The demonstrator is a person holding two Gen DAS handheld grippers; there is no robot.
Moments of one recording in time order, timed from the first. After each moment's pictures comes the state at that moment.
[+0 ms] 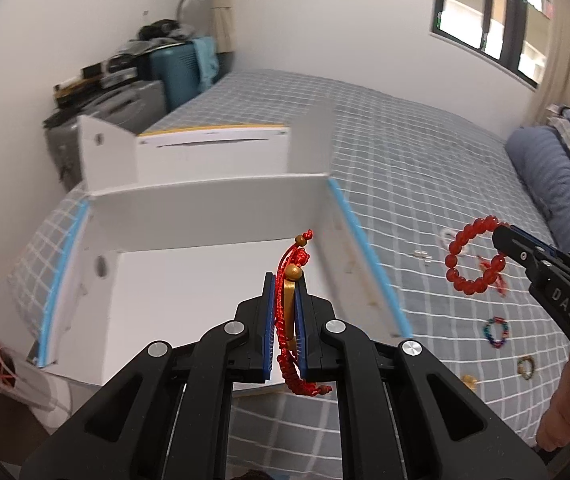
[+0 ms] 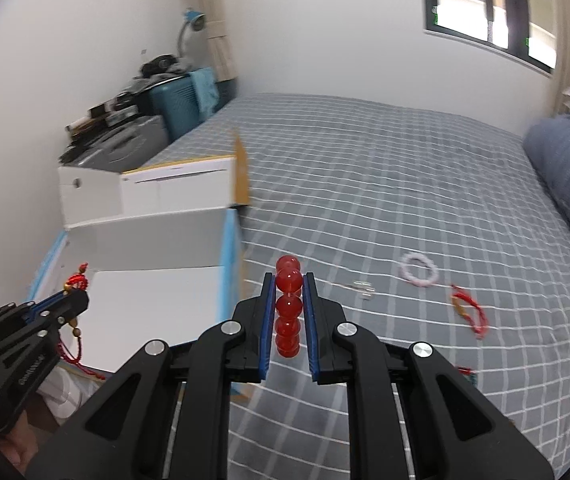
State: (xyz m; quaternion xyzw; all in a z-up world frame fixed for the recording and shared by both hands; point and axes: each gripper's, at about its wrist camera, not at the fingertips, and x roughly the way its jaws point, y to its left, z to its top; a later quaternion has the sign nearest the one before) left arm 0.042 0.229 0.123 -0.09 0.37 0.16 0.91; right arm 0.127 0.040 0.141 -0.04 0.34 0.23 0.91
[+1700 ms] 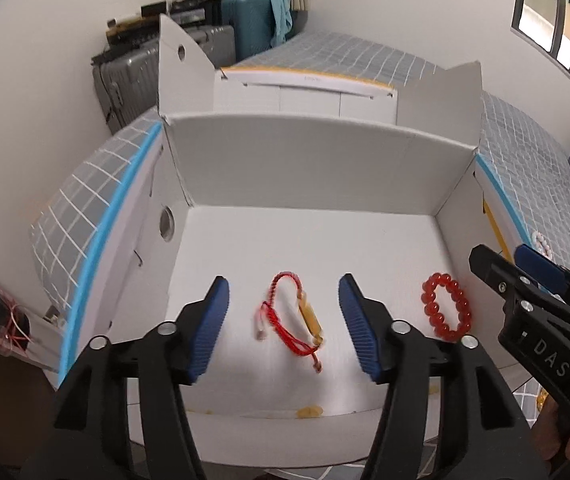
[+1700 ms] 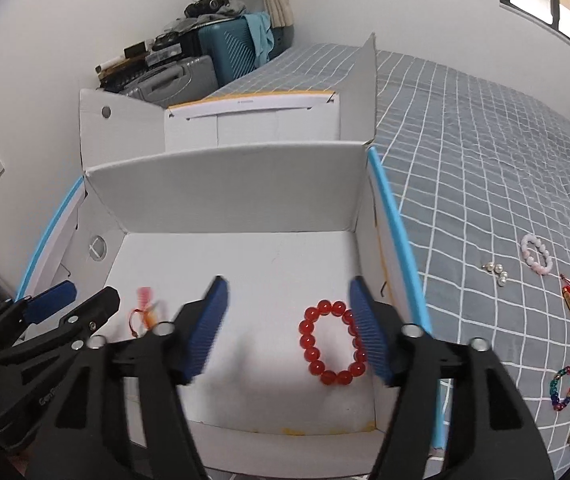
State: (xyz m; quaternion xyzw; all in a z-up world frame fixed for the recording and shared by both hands) left arm 0.041 0.339 0.056 -0.13 0.42 0.24 0.87; right arm 0.136 0.182 0.062 -0.06 0.40 0.28 0.87
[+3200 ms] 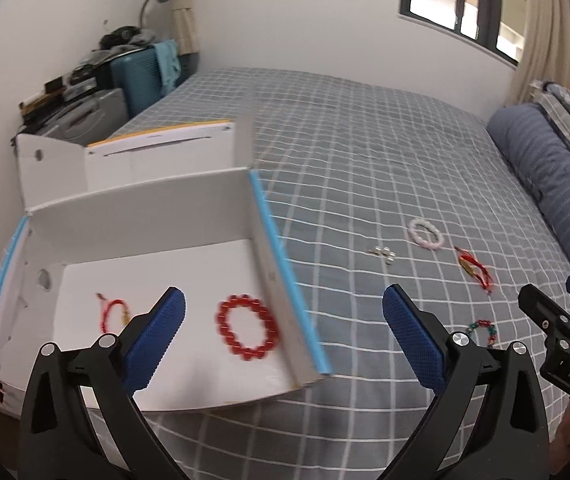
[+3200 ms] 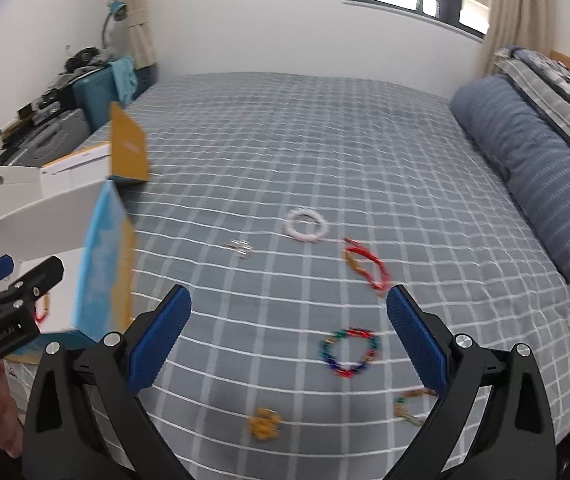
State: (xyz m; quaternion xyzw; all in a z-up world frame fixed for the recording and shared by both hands) left arm 0.103 0.151 0.097 -0.06 0.38 0.11 0.92; right arm 0.148 -0.080 0.103 -0.04 0.38 0.09 0.92
